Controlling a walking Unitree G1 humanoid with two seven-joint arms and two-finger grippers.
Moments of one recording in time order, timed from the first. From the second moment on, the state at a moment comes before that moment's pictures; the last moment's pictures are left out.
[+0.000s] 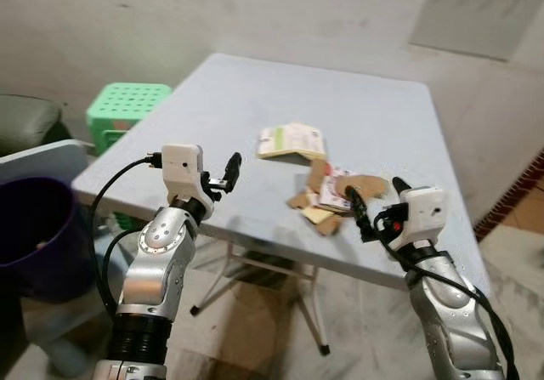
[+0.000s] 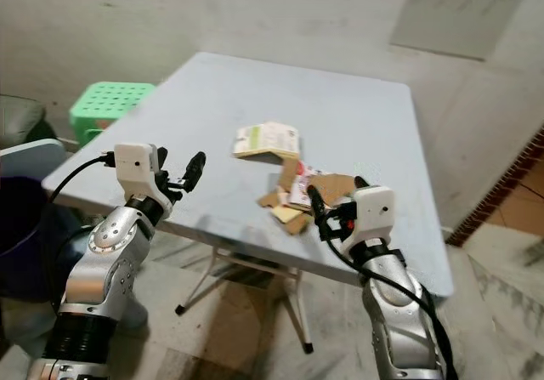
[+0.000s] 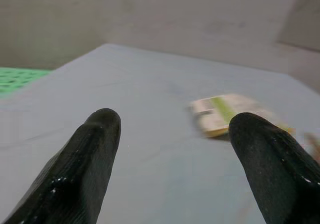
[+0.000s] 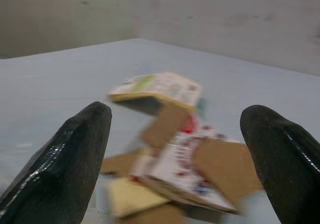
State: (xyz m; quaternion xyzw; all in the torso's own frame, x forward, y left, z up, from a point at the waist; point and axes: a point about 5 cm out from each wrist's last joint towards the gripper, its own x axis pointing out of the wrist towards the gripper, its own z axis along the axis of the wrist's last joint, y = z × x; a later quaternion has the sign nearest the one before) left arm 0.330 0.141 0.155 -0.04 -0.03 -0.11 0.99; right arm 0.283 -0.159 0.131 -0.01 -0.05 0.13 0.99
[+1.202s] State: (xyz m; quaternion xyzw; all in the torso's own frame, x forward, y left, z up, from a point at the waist) left arm 0.315 0.091 0.154 -0.03 -0.02 -0.25 0.97; right arm 0.321 -0.161 0.139 -0.11 -0.07 0.14 0.98
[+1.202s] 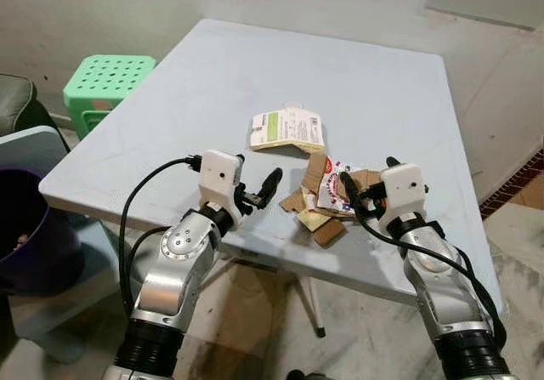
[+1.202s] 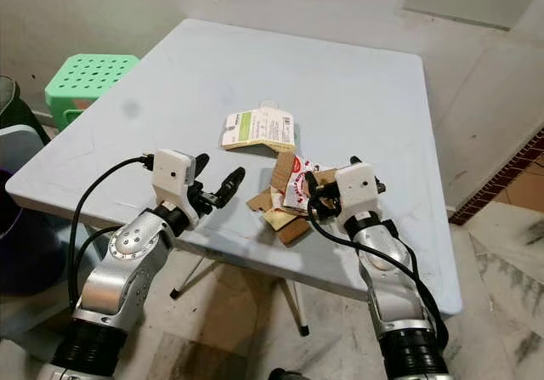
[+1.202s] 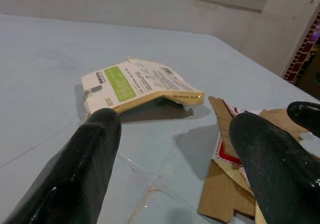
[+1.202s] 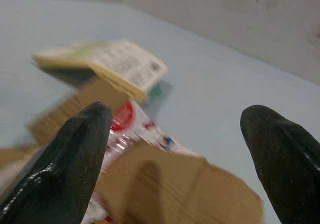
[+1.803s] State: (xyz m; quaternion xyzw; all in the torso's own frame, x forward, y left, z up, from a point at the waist) left arm 0.346 0.077 0.153 -0.03 0.00 -0.32 0.95; right arm 0.285 -0.150 0.154 0.02 -0.13 0.21 0.97
